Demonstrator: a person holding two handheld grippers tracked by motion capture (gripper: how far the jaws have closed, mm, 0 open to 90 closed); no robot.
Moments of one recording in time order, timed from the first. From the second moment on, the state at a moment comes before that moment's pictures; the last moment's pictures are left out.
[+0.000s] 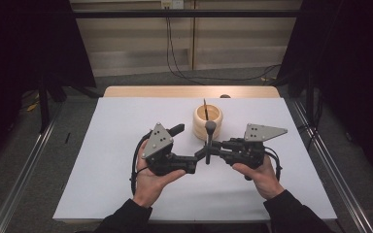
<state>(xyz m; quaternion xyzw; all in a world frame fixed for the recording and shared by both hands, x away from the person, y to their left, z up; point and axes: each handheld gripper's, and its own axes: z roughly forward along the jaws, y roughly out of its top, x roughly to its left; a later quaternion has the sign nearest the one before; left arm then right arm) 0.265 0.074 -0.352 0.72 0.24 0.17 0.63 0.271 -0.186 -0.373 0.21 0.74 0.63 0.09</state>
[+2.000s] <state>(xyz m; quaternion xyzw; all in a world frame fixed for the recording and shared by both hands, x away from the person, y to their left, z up) 0.234 0.183 -0.403 0.70 0.34 0.22 0.58 0.285 -0.206 -0.362 0.23 0.72 0.63 0.13</state>
